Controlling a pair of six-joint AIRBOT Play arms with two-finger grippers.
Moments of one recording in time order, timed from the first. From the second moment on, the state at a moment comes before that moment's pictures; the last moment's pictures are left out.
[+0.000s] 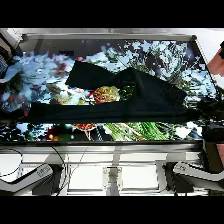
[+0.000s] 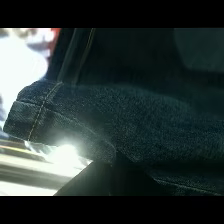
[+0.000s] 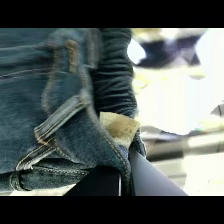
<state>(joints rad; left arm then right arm) 0.70 -1.18 0.97 1.39 -1.21 -1.13 -0.70 -1.32 1.12 -1.34 1.49 1.34</state>
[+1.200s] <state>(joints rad) 0.46 -1.32 1.27 0.92 -1.00 -1.13 -0.89 -1.25 1.28 -1.13 1.48 1.27</state>
